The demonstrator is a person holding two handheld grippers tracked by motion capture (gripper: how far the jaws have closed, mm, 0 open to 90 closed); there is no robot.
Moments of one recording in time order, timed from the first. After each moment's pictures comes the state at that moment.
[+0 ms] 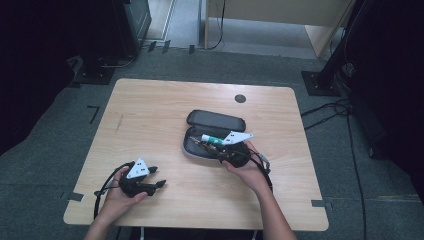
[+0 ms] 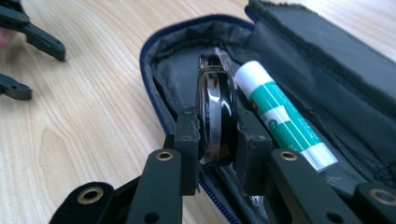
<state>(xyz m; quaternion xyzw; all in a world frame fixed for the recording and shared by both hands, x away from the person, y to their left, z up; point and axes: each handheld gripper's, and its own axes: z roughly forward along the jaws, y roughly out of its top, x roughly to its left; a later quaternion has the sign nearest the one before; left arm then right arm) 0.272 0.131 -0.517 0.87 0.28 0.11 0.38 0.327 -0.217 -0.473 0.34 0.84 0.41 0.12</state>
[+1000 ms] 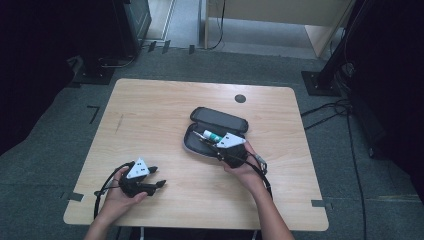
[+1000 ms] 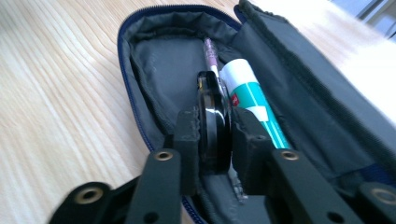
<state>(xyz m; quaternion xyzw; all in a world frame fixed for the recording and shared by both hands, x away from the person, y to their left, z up) 0.272 0.131 -0.518 0.87 0.29 0.11 0.39 0.325 -0.207 -0.479 0.32 0.84 0.37 0.22</state>
